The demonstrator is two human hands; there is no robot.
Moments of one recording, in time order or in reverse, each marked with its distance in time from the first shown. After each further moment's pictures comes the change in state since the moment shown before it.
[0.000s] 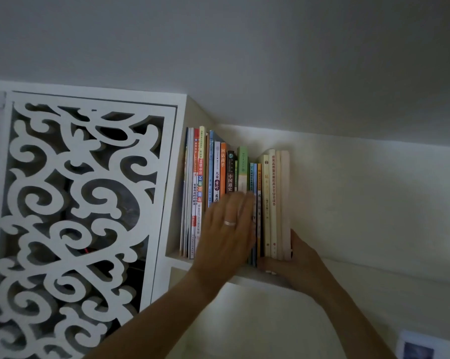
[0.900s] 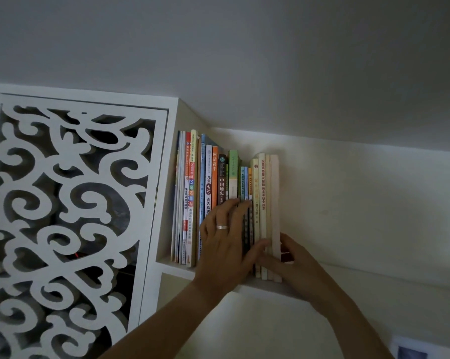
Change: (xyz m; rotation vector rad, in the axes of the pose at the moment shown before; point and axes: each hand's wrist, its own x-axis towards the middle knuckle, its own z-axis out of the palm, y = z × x) left_hand -0.009 0.018 0.014 -0.338 -0.140 -0.246; right_hand -0.002 0.005 -0.011 0.193 -0.061 0.008
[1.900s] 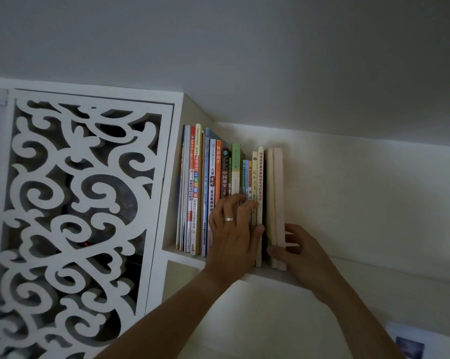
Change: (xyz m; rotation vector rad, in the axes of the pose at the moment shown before) left_hand -0.003 0.007 0.009 -0.109 0.022 -0.014; right_hand -0.009 0.001 -0.007 -0.013 0.123 0.056
